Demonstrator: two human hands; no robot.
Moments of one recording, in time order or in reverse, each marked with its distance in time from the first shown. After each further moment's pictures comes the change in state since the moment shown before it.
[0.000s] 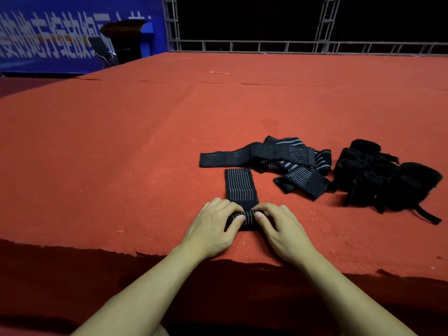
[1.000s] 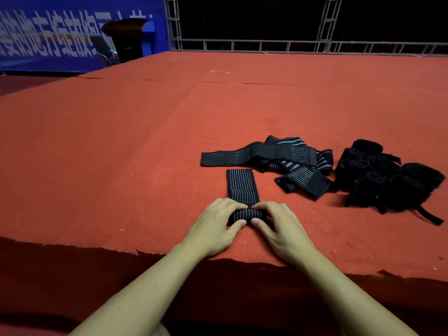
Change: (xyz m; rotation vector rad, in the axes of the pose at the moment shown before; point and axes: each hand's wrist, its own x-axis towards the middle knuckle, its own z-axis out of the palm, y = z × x) left_hand 0.002 -0.006 0.004 -0.072 -0.037 -0.004; right_hand 0.001 0.003 0.003 -0.050 -0.027 -0.019
